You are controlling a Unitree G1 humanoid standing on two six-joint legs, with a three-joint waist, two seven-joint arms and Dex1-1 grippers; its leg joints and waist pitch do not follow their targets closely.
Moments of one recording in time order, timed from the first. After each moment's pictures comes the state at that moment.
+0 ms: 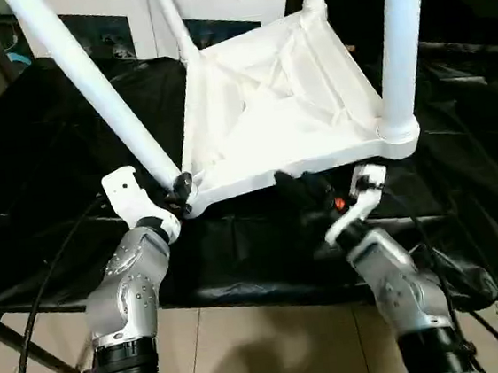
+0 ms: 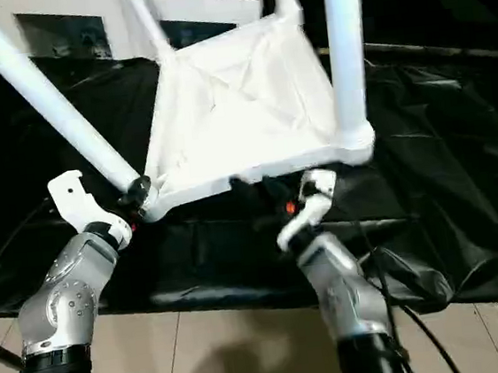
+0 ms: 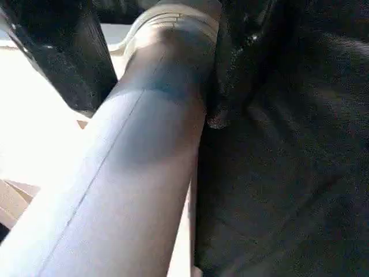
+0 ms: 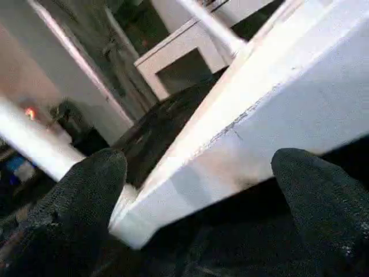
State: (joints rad) left arm -0.35 -0.03 0.26 0.06 -0.40 0.51 -0.04; right arm -0.31 0.06 -0.12 0.30 0.59 0.23 0.51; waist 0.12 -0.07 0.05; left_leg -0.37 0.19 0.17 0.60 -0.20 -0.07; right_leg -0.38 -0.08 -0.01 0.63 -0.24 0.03
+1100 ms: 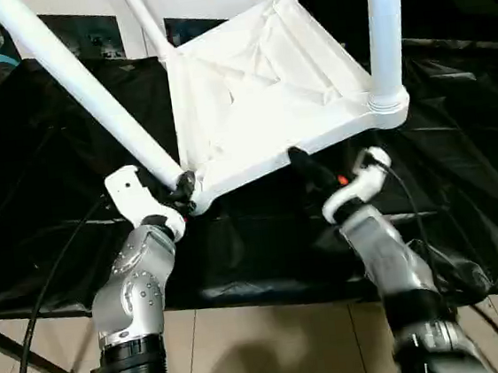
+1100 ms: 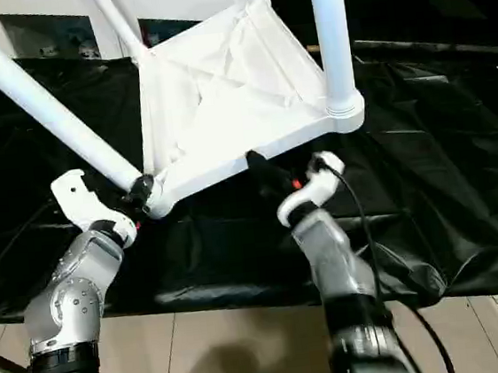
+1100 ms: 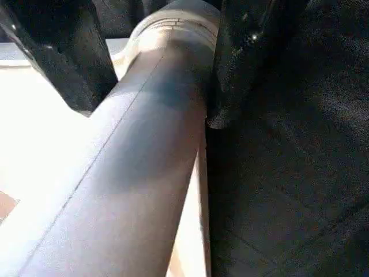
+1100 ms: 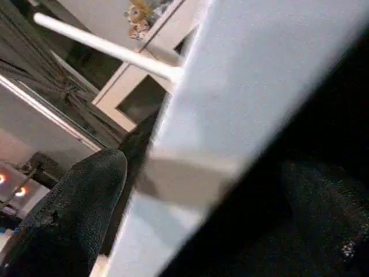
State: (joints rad) left arm -0.35 -0.07 0.28 0.04 -0.41 0.54 -0.02; right arm -0.60 0.07 -0.31 0.66 0.65 0.21 0.40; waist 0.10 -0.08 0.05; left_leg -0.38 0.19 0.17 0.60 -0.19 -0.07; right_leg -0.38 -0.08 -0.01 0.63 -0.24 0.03
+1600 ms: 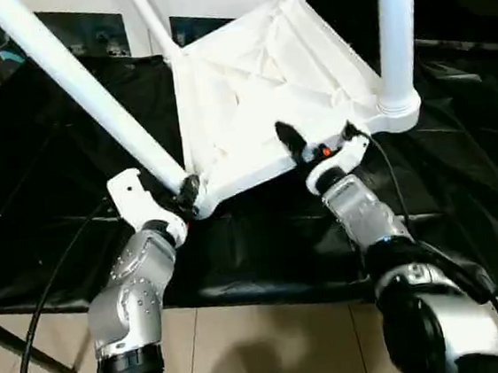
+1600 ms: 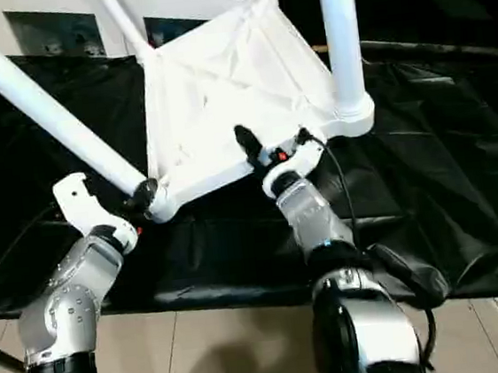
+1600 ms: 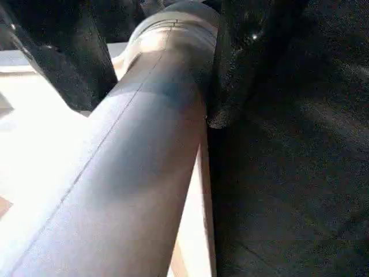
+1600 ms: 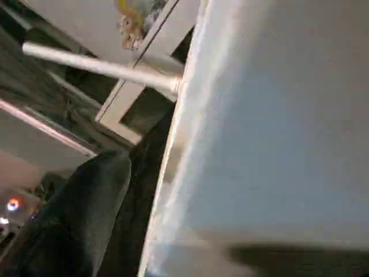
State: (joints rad) left arm -0.31 -0.08 0.27 -0.03 -0.42 0.60 -0.03; right arm -0.83 0.05 -0.42 0.99 0.68 0.16 0.40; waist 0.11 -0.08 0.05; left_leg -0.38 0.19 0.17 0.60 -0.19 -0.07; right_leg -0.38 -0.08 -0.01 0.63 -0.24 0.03
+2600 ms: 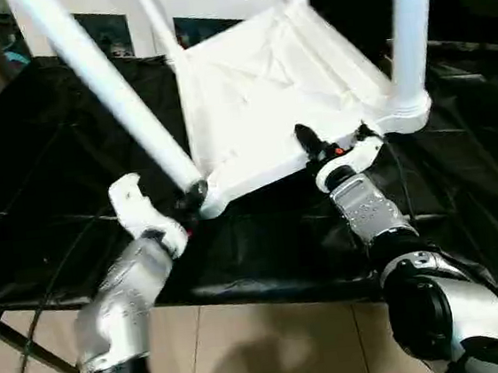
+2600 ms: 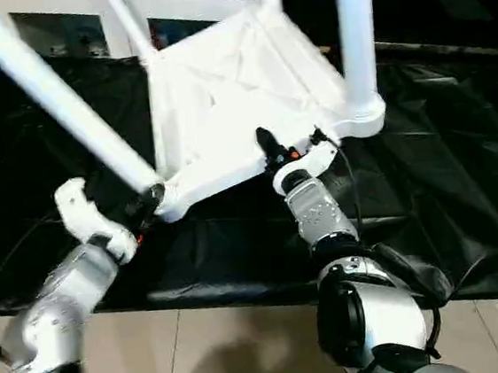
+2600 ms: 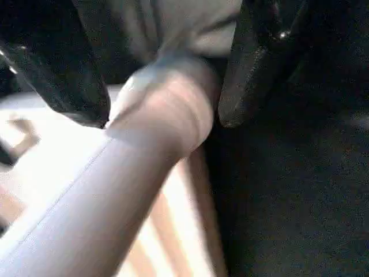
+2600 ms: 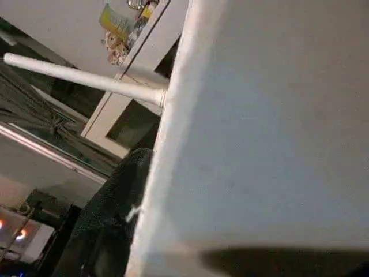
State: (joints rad) left arm -0.24 0.00 0.28 -0.08 -0.53 0.71 -0.16; right arm -0.86 0.00 -0.48 1.09 0.66 0.07 0.40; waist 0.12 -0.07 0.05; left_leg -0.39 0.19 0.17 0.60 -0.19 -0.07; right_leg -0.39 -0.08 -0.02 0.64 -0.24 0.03
